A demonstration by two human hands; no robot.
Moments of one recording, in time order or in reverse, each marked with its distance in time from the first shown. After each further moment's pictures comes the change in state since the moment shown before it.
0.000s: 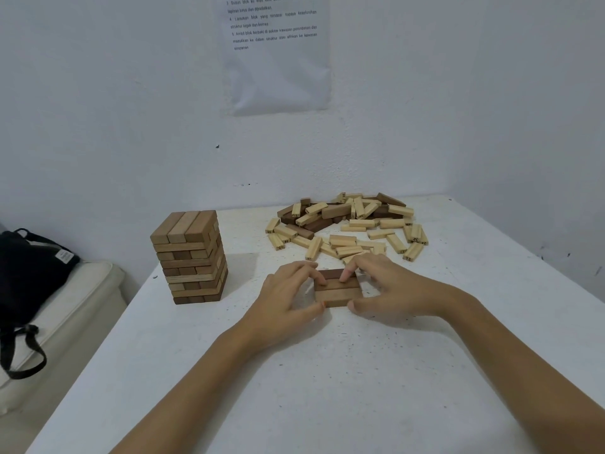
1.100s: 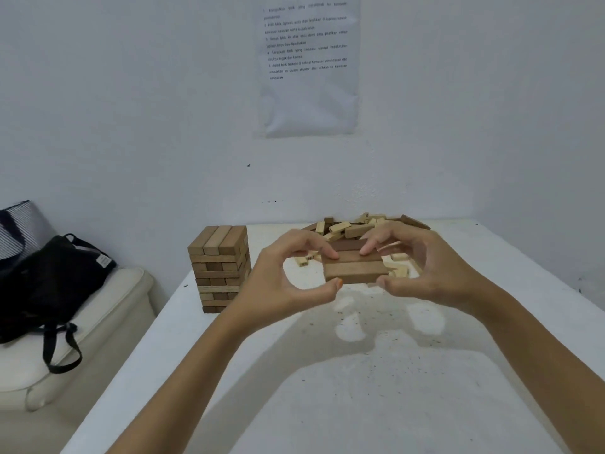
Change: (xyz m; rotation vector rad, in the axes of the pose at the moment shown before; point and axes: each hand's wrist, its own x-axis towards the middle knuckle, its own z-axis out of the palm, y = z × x) left_hand -0.011 0.049 -0.069 -0.274 0.294 0.174; right_hand -0.011 -0.041 -0.039 0.371 0.295 -0.396
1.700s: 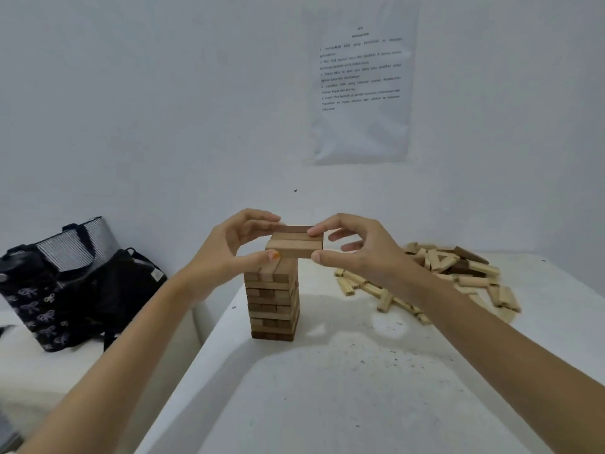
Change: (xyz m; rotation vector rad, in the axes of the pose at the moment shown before) left_hand 0.007 -0.031 -0.139 -0.059 0.038 -0.153; right_hand 0.111 -0.034 0.077 0.124 0.022 0.031
